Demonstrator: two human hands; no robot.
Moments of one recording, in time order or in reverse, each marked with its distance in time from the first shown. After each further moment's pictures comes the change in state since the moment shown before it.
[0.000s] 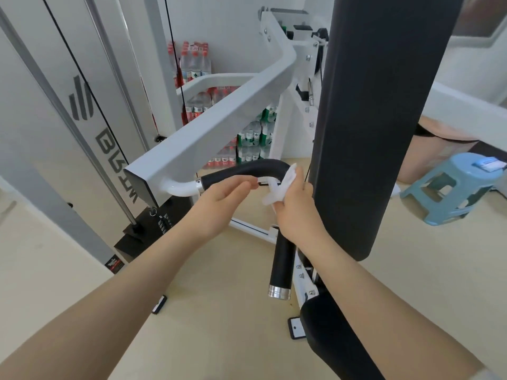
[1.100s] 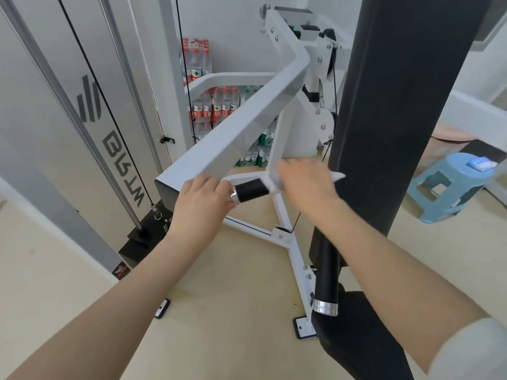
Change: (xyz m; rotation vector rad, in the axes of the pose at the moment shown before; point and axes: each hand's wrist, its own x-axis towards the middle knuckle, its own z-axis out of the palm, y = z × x) left_hand 0.011 -0.059 -0.066 1.034 0.263 0.286; right_hand 0.059 -0.061 0.010 -0.892 -0.037 -0.306
